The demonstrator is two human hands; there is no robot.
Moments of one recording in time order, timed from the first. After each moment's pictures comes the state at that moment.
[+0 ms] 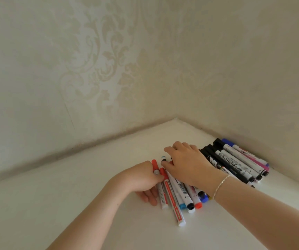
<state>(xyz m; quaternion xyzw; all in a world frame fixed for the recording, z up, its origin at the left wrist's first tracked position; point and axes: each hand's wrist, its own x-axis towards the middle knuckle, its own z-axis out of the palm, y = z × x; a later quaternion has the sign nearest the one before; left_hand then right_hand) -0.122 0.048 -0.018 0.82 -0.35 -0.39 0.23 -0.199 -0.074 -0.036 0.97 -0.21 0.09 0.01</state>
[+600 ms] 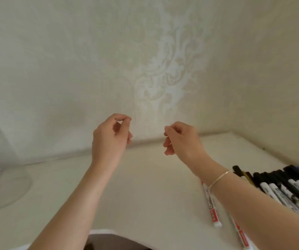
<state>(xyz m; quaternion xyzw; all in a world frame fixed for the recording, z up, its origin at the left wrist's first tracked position) -0.030 0.179 0.026 0.75 -0.22 0.20 0.59 -0.106 0.031 0.032 0.79 -0.18 0.24 -0.54</state>
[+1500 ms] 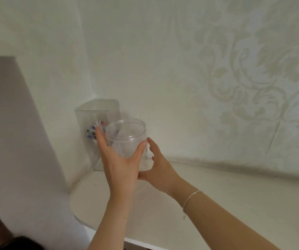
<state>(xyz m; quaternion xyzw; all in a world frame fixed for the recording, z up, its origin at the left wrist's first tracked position) 0.039 0.415 -0.021 0.70 0.05 0.45 0.55 0.043 0.310 -0.020 0.81 0.17 -0.04 -0.57</state>
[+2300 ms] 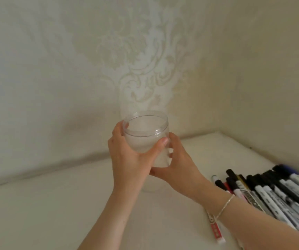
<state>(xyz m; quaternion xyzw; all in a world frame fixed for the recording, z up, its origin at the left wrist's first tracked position) -0.026 0.128 -0.013 0.72 -0.22 0.18 0.63 -0.097 0.032 -0.010 0.86 -0.15 0.21 -0.45</state>
